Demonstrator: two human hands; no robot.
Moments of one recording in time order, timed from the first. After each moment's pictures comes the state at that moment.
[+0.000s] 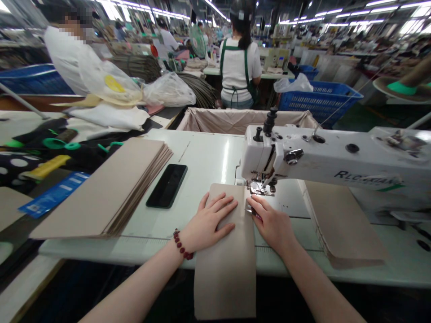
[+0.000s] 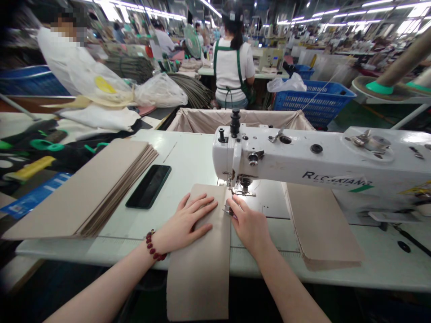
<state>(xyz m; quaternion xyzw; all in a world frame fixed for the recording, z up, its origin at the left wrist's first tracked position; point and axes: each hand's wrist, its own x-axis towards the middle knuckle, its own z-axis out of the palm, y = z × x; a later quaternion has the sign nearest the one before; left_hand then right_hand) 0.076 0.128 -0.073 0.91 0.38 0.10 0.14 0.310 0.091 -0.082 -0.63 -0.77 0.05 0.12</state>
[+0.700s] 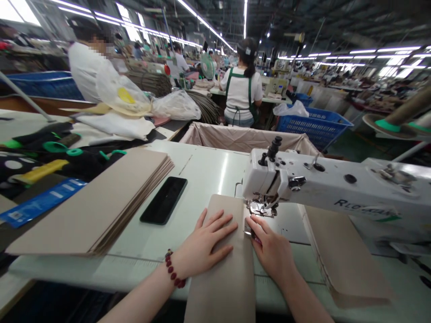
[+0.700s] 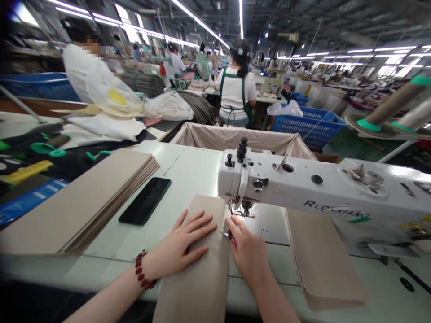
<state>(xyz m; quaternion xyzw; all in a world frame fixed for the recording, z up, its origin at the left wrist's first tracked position) 0.070 0.131 -0.072 0.91 0.37 0.10 0.16 0.307 0.093 -0.087 -0.62 -0.77 0.05 0.14</state>
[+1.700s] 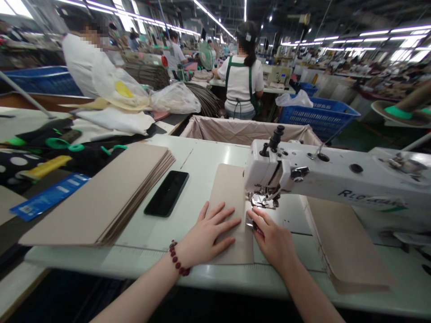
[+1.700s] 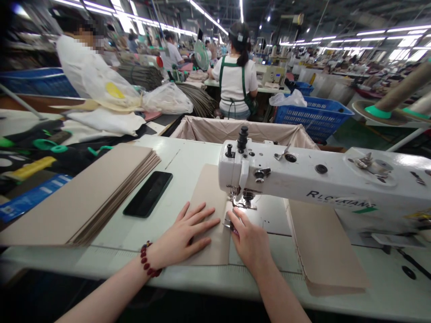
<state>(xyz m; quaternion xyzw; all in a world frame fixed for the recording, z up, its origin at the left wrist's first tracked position) 0.071 0.129 -0.071 0.92 0.36 0.09 0.14 0.310 0.092 -0.092 -0.62 -0.77 0.06 0.14</state>
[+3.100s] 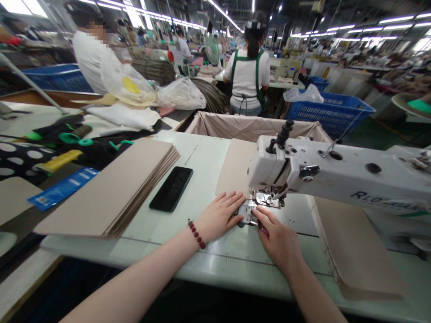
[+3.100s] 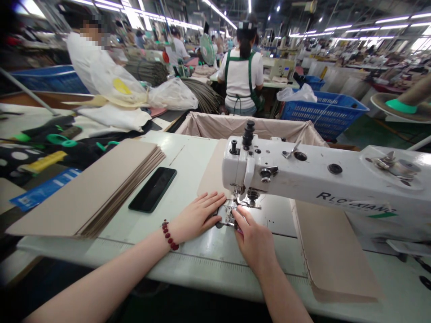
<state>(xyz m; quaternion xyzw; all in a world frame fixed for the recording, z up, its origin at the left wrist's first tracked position) 0.096 0.166 -0.086 0.92 0.38 0.11 0.09 0.312 0.093 -0.093 -0.62 -0.77 0.06 0.15</state>
